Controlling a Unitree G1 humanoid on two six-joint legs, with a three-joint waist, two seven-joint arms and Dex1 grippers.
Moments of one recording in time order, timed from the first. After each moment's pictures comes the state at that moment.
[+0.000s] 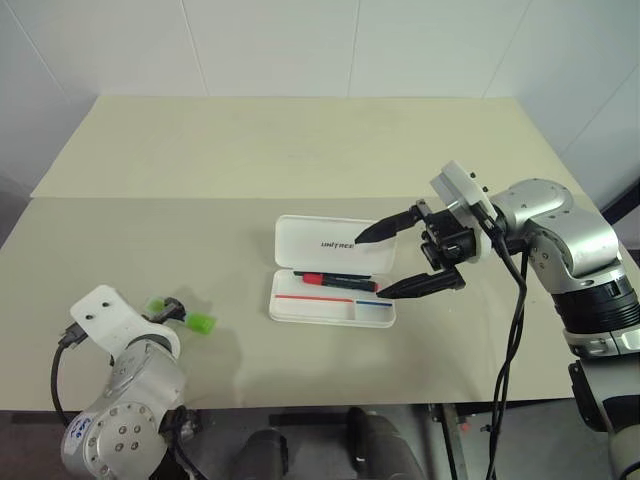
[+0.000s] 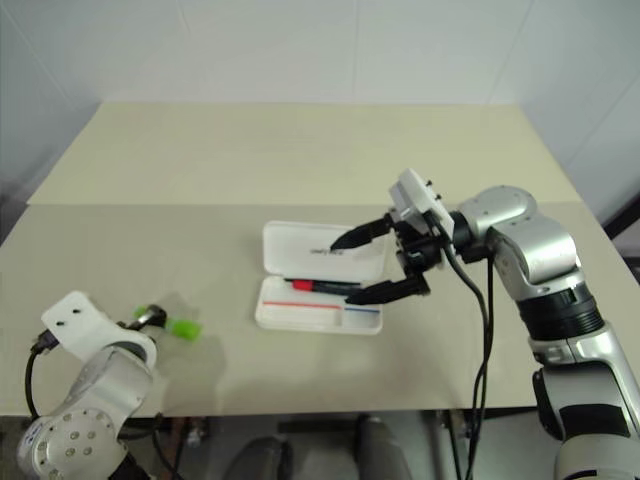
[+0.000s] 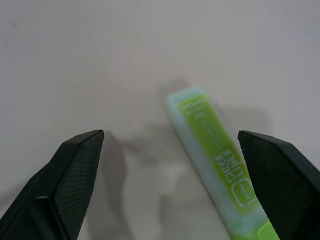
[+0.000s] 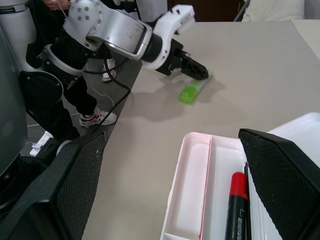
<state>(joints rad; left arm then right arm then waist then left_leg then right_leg) -0.15 -0.10 0.62 -0.79 -0.82 1.25 0.99 -0.85 -0.74 0.22 0.04 0.62 0.47 1.53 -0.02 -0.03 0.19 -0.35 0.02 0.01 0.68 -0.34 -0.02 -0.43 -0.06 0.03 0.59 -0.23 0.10</state>
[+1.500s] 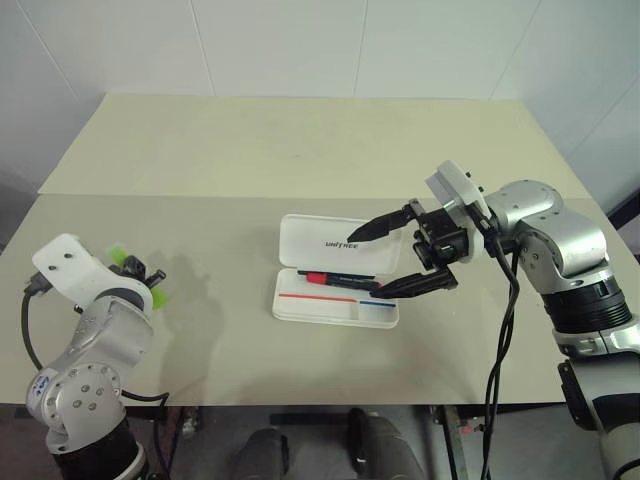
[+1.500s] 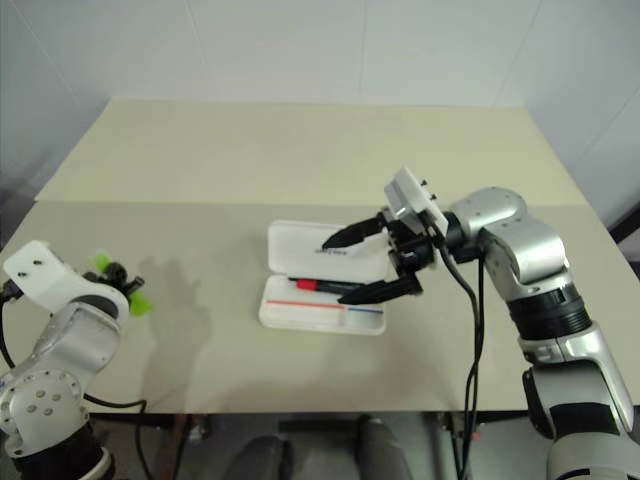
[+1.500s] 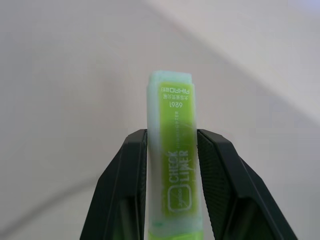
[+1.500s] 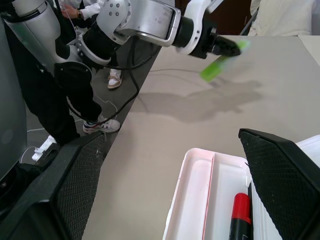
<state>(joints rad) -0.21 0.33 0.54 -0.57 -0.98 0.92 0.82 -0.84 -0.70 0.21 0.05 0.63 0.46 1.53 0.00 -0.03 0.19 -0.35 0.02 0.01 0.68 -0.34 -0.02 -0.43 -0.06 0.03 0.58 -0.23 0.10</state>
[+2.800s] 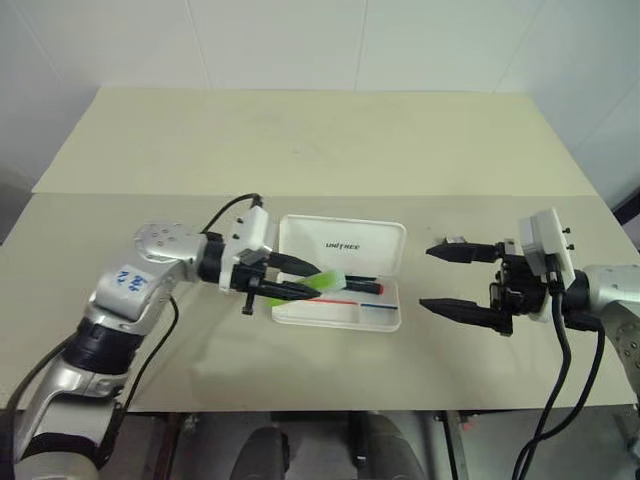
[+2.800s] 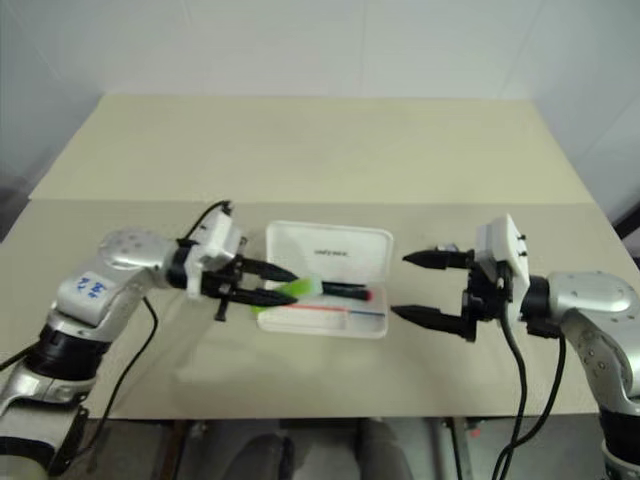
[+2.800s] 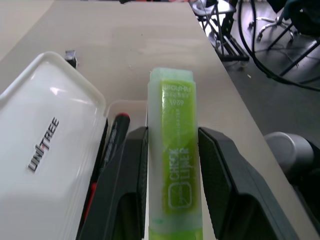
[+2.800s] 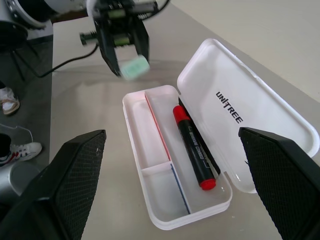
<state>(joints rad) -0.65 0.67 -0.24 -0.08 -0.46 0.42 -1.19 -0.21 -0.86 -0.29 -0.43 0.76 0.64 1.11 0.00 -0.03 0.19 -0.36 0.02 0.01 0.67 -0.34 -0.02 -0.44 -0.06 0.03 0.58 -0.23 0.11</state>
